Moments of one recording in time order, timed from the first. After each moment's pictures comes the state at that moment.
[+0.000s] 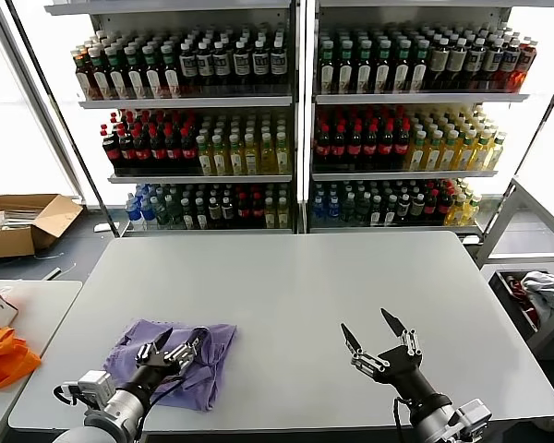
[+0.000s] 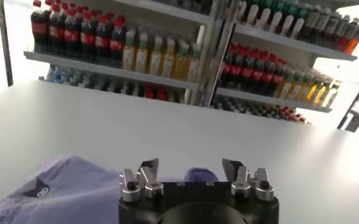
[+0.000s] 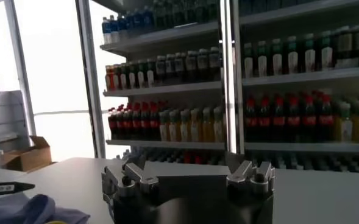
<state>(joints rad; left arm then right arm) 1.55 -1.10 -0.56 -2.19 -0.72 0.43 -0.12 -1.65 1.15 0.53 2.27 0.42 -0.11 -0.13</state>
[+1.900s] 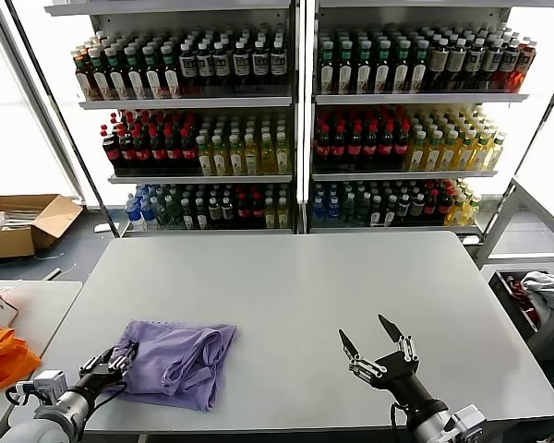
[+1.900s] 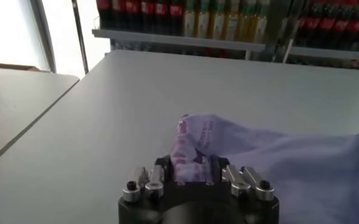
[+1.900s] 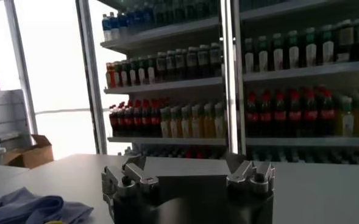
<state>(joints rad) 1.51 -1.05 -0.75 -1.86 -0.64 0.49 0.05 -1.66 1.15 0.52 2.25 0.41 -0.09 -0.14</state>
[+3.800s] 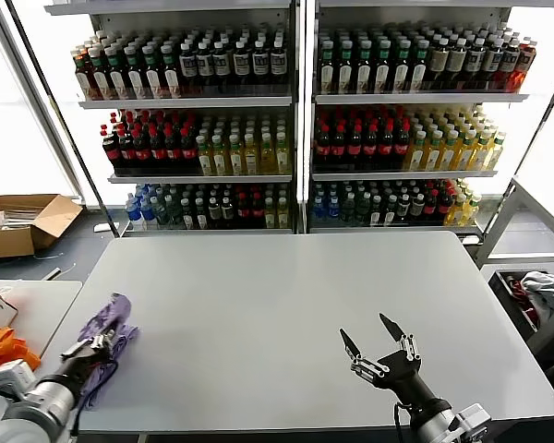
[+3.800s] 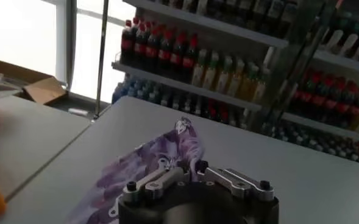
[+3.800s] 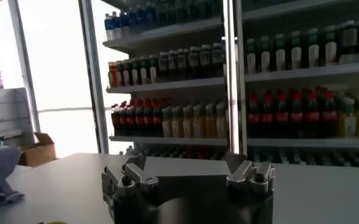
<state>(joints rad) 1.60 -1.08 -0.80 -2.21 -1.00 0.55 -0.27 -1.68 1.13 0.54 2.27 0.42 -0.10 -0.14</state>
